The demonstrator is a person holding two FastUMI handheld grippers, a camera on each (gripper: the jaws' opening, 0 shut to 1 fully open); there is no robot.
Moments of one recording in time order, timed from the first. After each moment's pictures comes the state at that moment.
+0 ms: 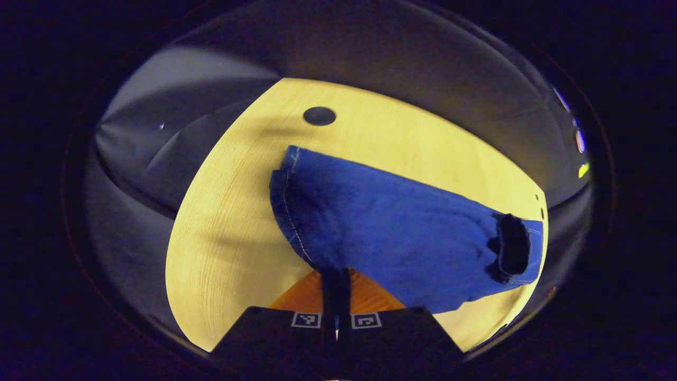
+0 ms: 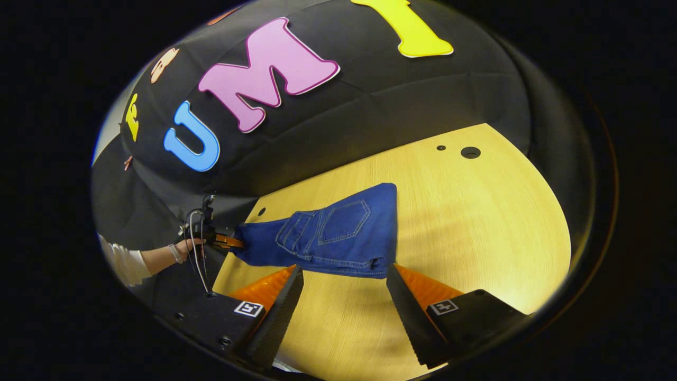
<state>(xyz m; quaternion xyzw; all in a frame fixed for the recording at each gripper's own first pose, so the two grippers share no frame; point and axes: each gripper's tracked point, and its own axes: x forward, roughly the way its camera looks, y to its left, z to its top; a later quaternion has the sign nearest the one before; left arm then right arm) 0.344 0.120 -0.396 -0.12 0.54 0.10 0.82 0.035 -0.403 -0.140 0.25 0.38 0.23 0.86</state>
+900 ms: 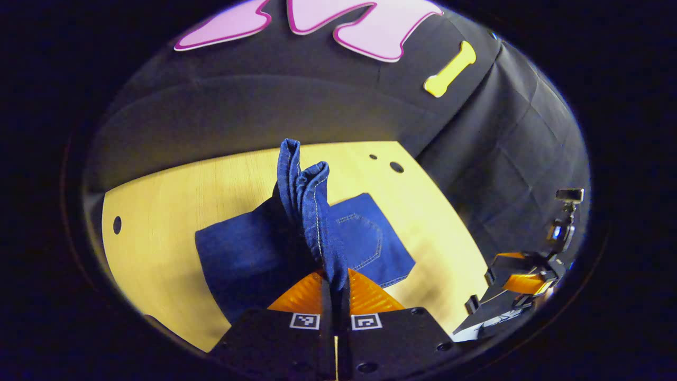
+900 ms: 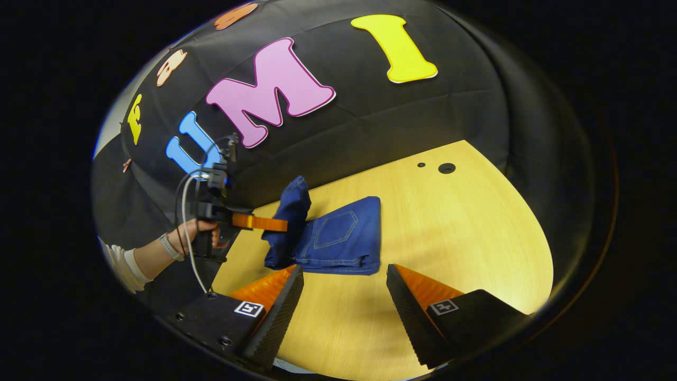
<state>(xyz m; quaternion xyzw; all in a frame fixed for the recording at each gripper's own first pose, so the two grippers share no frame) 0.410 -0.226 -0.354 -0.01 0.53 -0.19 0.83 -0.007 -0.448 -0.109 0.24 0.35 0.19 0.89</state>
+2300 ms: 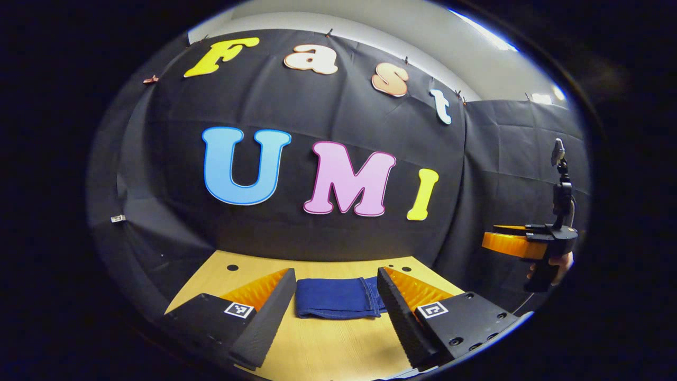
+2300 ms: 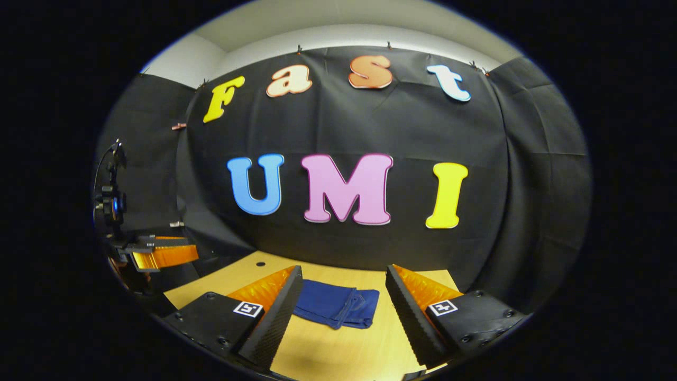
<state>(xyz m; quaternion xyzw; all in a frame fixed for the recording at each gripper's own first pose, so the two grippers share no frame) 0.131 -0.127 -0.018 -0.03 0.08 -0.03 1.00 -0.130 -0.398 0.162 0.06 0.04 0.18 0.98</state>
